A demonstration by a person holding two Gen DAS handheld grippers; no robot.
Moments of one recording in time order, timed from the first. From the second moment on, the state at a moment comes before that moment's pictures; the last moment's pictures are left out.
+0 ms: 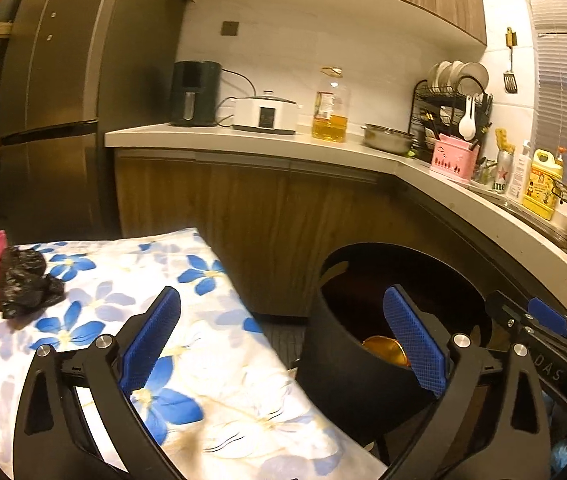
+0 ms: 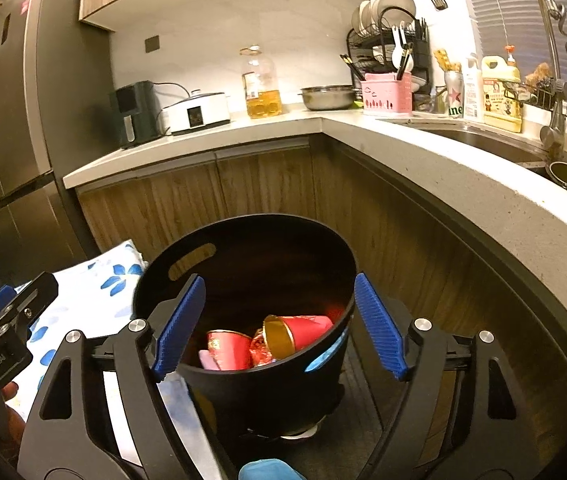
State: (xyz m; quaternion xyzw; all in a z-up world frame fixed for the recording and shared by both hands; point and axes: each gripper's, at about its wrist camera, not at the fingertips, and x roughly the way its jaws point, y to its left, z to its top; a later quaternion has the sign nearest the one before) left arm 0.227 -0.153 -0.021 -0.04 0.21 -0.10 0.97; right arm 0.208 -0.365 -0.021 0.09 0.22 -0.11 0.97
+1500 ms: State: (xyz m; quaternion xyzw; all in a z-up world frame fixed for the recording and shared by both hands) left arm 0.243 0.160 -0.052 -0.10 0.21 0.19 0.95; right arm 0.270 -0.062 -0.047 0.01 0.23 0.12 0.97
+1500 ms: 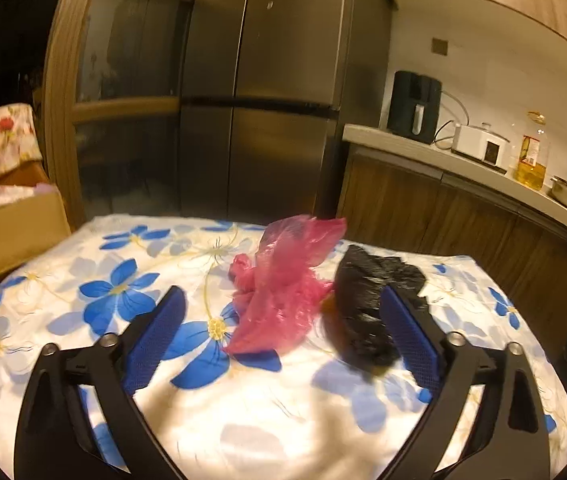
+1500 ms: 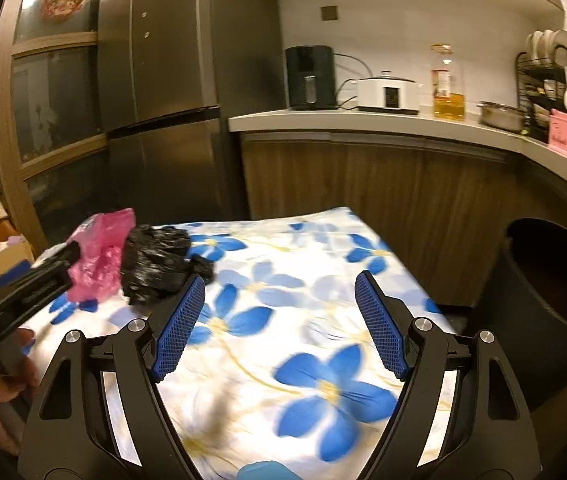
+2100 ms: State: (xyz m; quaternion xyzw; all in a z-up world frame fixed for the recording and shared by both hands) left arm 0.272 0.197 -0.086 -0.18 0.28 0.13 0.93; right arm 0.309 0.029 -0.068 -0.02 0.25 0.19 0.95
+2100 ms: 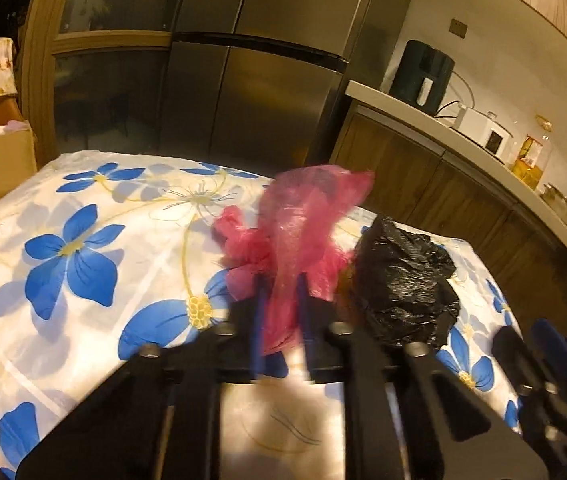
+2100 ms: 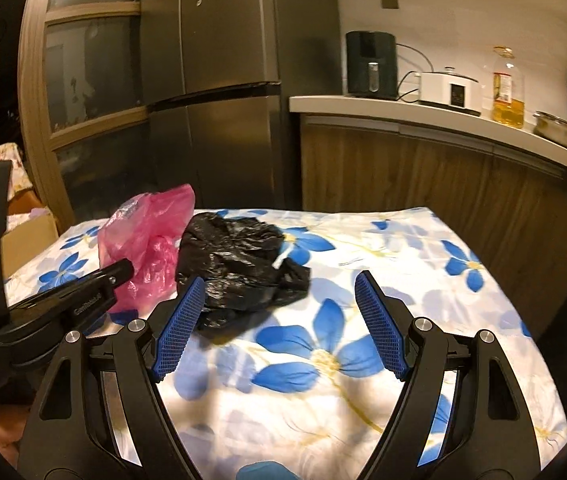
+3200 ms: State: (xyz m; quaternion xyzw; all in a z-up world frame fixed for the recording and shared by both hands) left arm 0.216 0.196 -0.068 -0.19 0.21 0.15 0.95; right arm 0.319 0.054 -0.083 -0.05 0.29 0.21 0.93
